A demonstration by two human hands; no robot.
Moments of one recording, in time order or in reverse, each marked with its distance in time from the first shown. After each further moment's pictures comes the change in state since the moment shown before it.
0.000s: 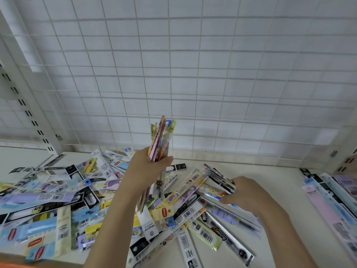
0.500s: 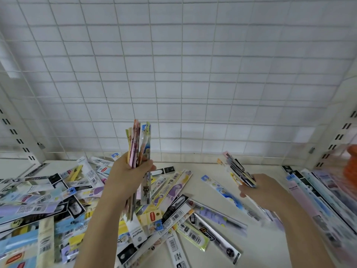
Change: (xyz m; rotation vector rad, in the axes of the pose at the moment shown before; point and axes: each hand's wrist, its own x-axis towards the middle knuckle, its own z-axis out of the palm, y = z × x) left_hand -0.004 -0.008 0.000 -0.198 0.074 0.001; right_hand -0.013 0.050 -0.031 0.224 0.161 0.046
